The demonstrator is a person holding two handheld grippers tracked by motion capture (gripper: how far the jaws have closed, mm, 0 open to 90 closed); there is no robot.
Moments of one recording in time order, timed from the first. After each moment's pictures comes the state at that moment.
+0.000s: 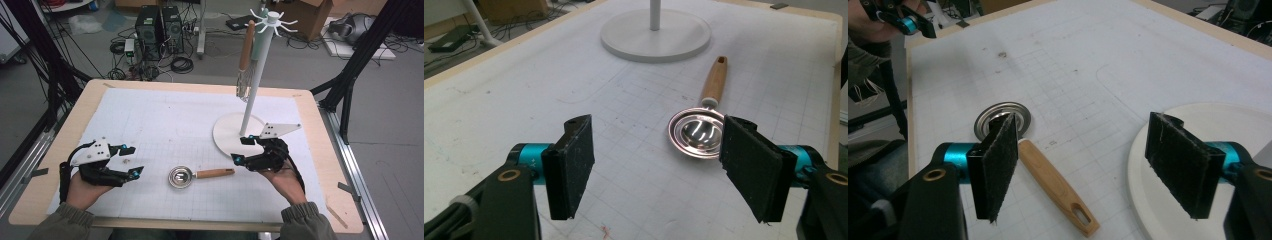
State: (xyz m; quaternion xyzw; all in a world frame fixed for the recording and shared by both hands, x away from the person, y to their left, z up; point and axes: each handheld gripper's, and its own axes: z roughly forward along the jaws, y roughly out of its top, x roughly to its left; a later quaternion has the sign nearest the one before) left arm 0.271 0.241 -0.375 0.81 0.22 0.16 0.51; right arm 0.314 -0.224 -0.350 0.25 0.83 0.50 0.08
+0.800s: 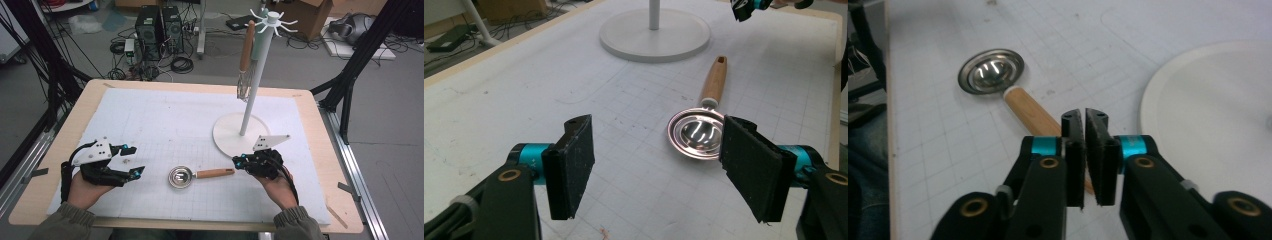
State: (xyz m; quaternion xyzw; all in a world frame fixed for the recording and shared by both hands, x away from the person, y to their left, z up) left arm 0.272 0.239 -0.376 0.81 0.22 0.16 0.52; right arm 0.311 -0.222 -0.393 0.26 0.85 0.45 0.06
